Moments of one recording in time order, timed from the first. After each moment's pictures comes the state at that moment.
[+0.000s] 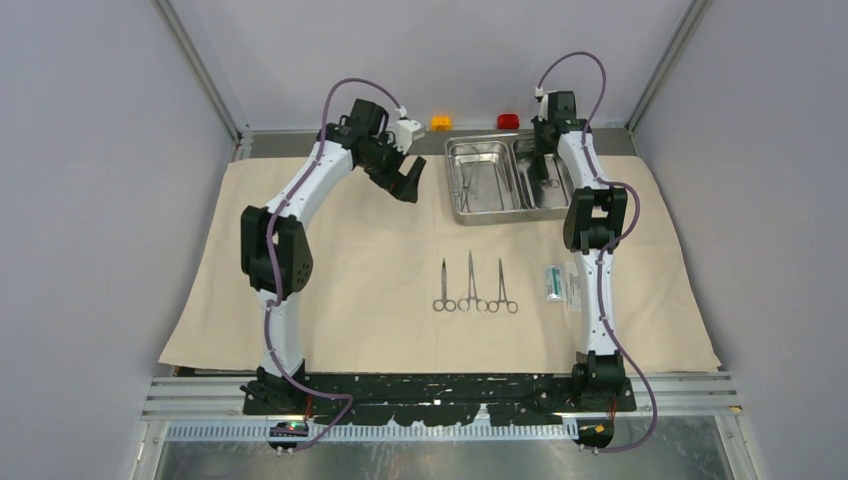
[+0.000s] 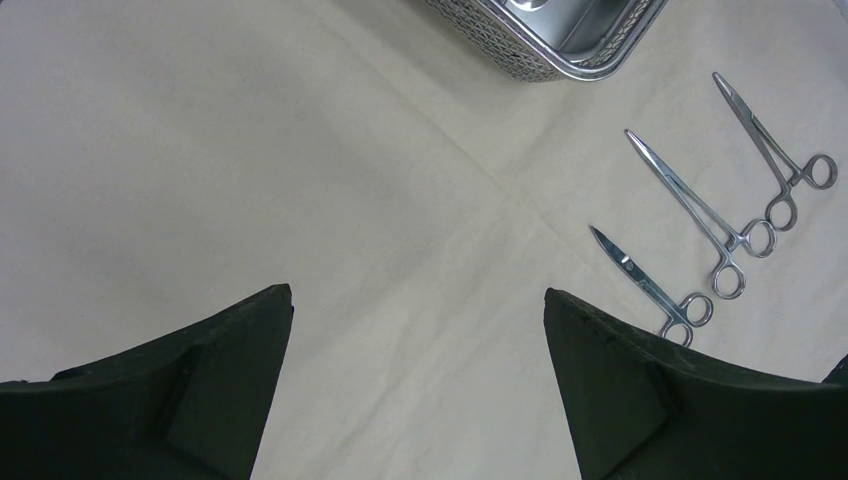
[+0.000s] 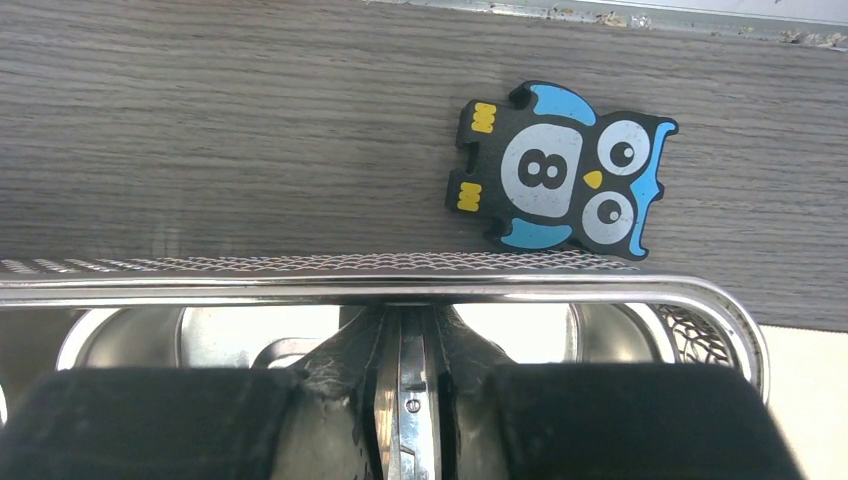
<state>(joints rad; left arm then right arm) -0.37 2.06 1.94 -0.86 0.45 0.31 0.01 2.71 2.56 -0.64 0.01 -0.10</state>
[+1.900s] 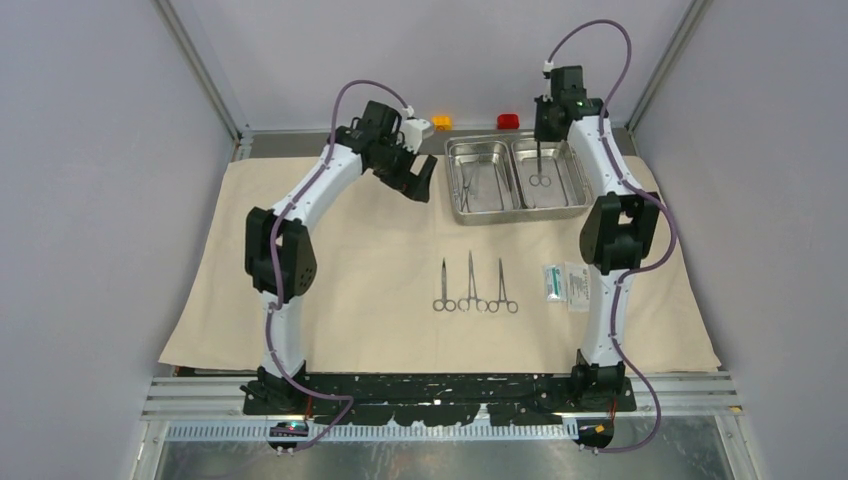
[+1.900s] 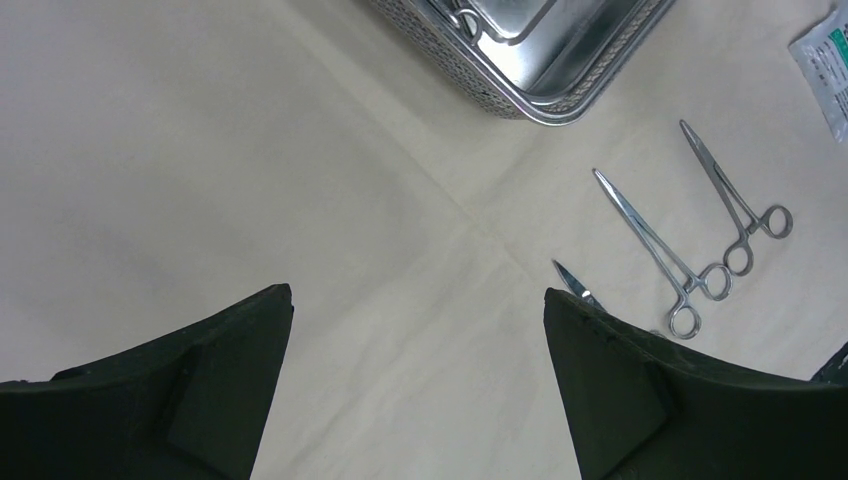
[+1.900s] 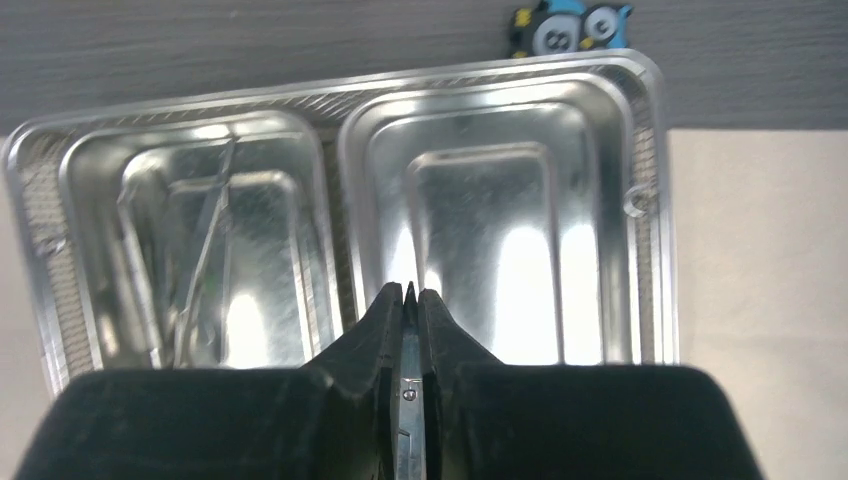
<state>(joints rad) -0.42 2.05 1.93 -0.82 0.42 0.17 0.07 2.25 2.23 -0.73 0.04 0.08</state>
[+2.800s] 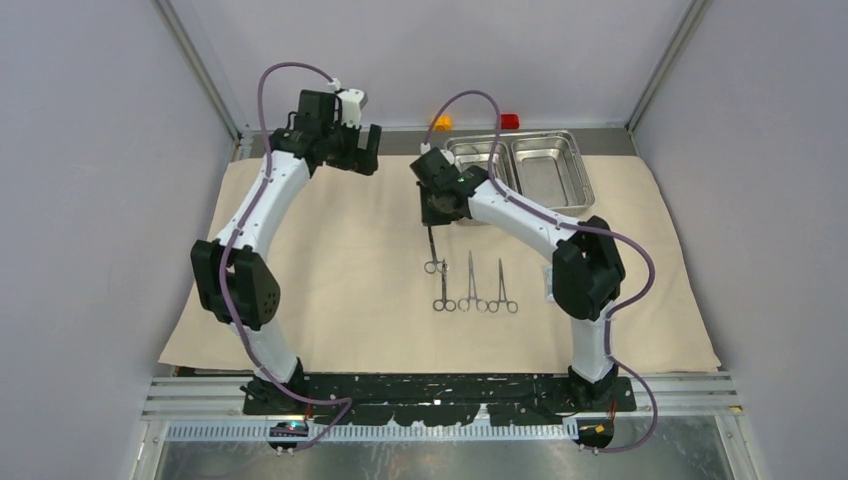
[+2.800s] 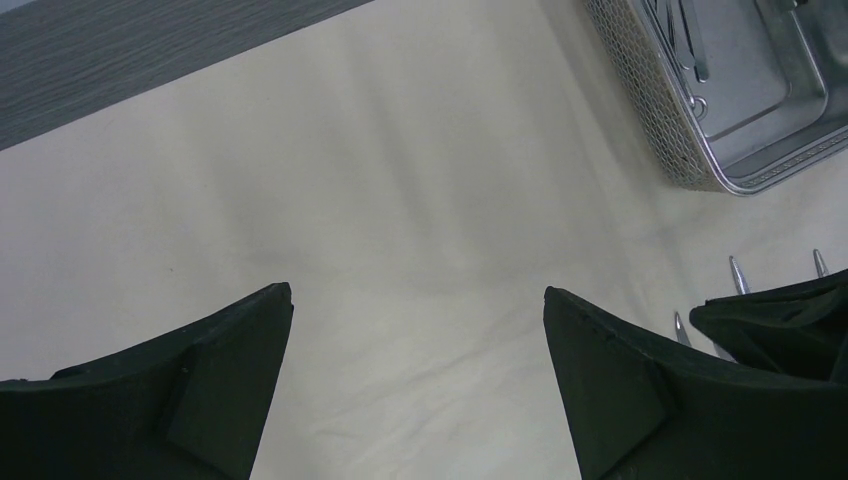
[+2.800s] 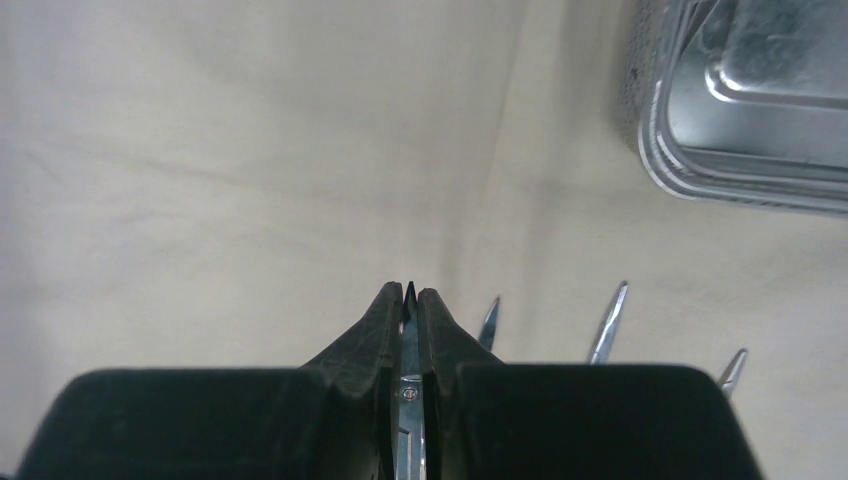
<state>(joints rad) -0.25 1.78 1.76 -0.69 0.15 0.06 0.70 1.96 1.70 -0.71 0.17 0.55</state>
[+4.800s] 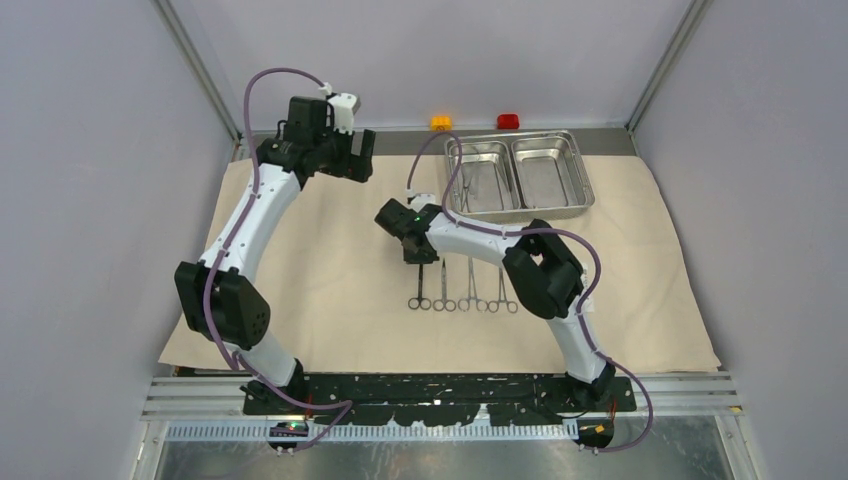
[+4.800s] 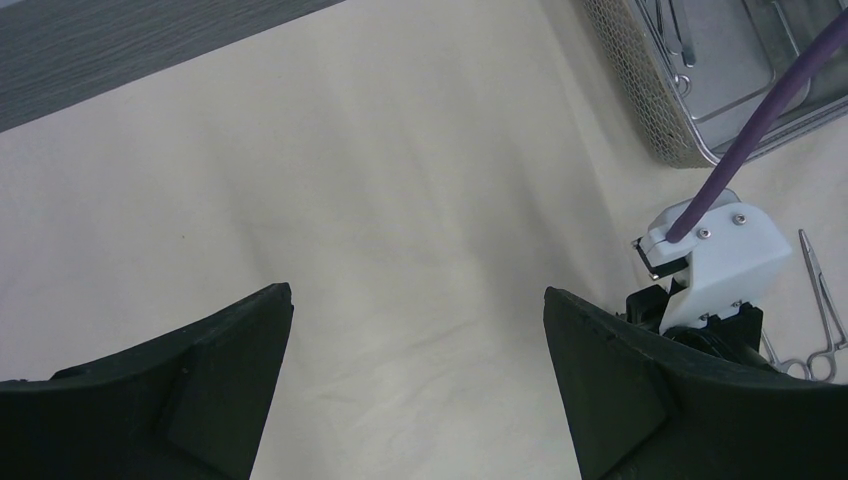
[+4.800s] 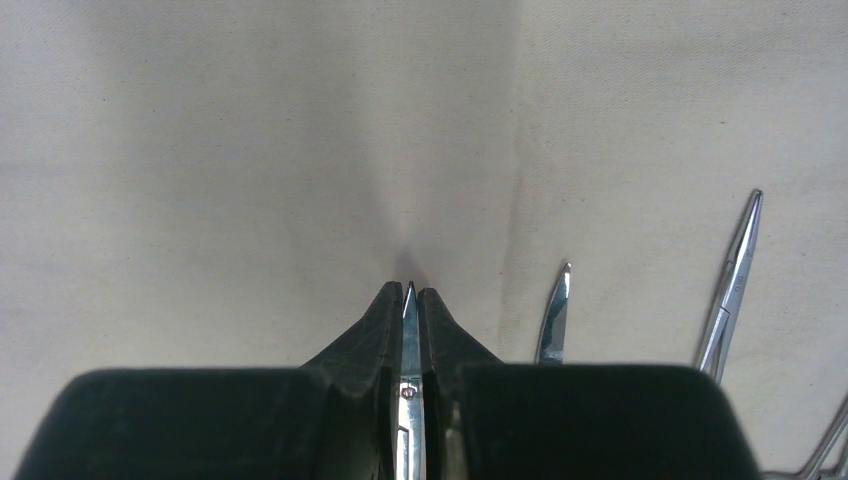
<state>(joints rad) -0.25 1.64 1.65 -0.69 0.13 0.05 0.91 2.15 1.67 -0.75 0.41 0.85</state>
